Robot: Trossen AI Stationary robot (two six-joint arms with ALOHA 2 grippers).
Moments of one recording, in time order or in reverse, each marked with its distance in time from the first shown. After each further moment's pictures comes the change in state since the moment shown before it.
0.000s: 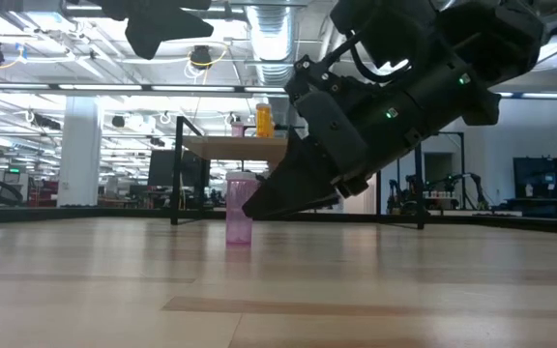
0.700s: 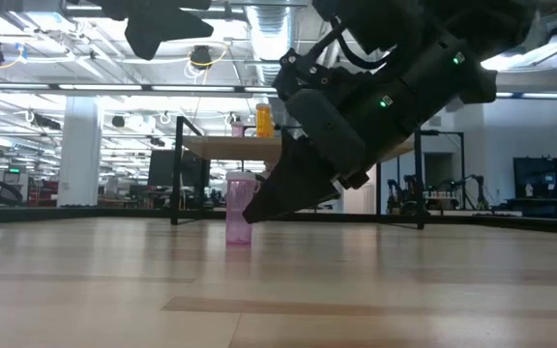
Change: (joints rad) left arm 0.000 0.000 0.000 0.000 0.000 -0.014; right arm 0.013 0.000 0.100 -0.218 0.029 0.021
